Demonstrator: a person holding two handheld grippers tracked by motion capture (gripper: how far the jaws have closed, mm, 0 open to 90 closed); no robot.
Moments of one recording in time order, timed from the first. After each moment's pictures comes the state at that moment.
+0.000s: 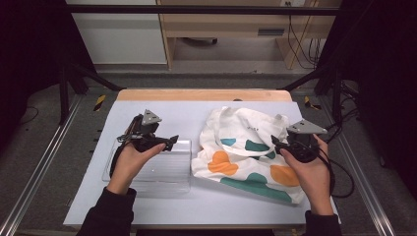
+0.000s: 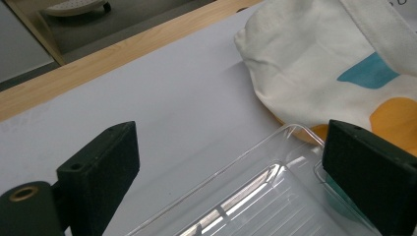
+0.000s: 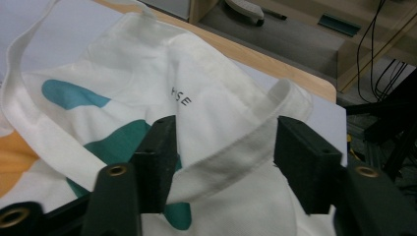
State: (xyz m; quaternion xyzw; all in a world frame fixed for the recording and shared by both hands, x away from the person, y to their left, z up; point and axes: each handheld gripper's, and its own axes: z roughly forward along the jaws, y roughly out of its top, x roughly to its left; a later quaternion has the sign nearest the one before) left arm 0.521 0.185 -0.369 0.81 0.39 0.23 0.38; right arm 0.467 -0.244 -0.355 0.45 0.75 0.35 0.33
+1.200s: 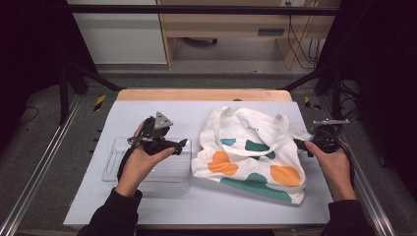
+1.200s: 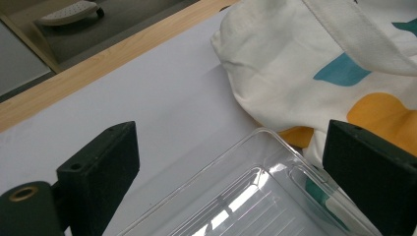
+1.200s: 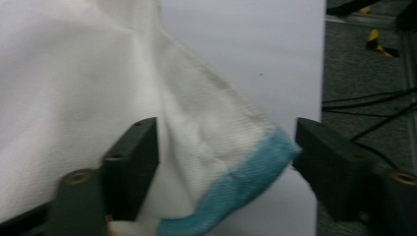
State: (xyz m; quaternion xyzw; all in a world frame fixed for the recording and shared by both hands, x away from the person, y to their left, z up) left arm 0.513 0.157 -0.368 0.83 0.35 0.24 0.37; right arm 0.528 -0.345 -0.416 0.59 0.72 0.31 0.20
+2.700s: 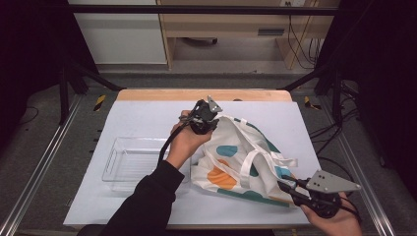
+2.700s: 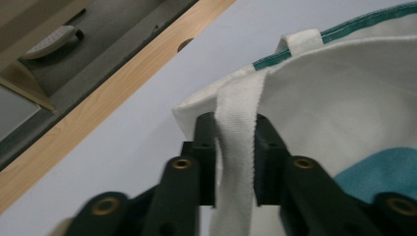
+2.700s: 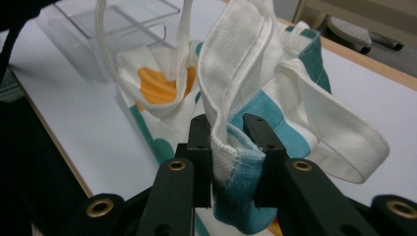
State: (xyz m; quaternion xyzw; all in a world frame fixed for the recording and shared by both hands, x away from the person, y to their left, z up) left arm 0.559 0.042 -0.352 0.86 0.29 0.25 0.34; right arm 0.348 -0.267 -0.376 0.32 0.81 0.44 0.23
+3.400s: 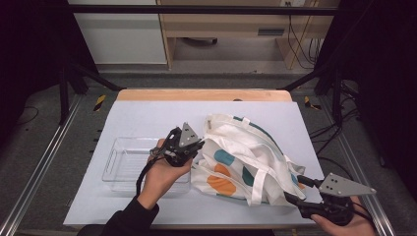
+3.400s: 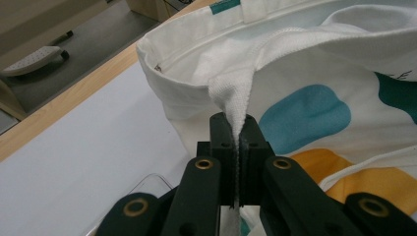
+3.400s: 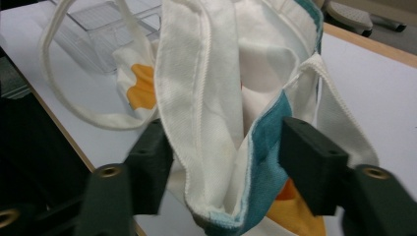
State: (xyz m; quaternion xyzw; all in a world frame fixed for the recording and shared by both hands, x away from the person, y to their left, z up) left arm 0.468 0.096 -0.357 0.84 0.27 0.24 0.40; right arm 0.338 -0.288 -0.372 0.35 0.80 0.44 0.21
